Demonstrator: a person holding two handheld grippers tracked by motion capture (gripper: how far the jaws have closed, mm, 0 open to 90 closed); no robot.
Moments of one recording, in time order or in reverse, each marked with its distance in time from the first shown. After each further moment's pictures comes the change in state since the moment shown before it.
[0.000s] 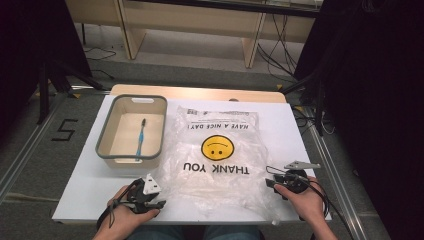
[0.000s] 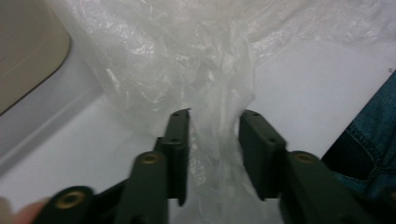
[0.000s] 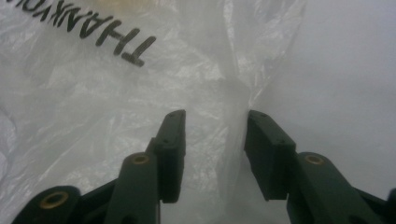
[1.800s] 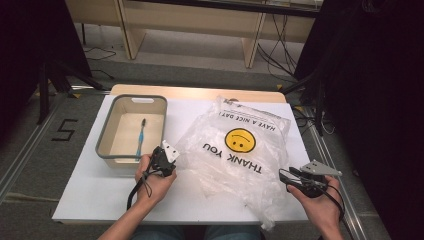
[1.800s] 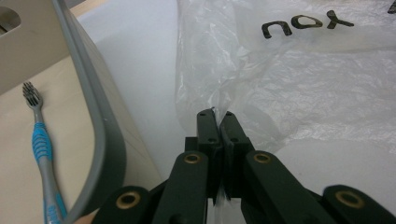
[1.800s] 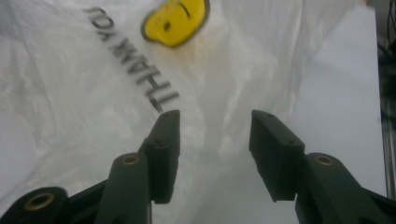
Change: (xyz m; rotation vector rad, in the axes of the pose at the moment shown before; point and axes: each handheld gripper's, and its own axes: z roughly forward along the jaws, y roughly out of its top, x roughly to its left) left arm 0.026 0.077 0.046 -0.224 0.311 -0.051; right arm 0.011 0.009 -0.058 -0.212 -0.156 -0.106
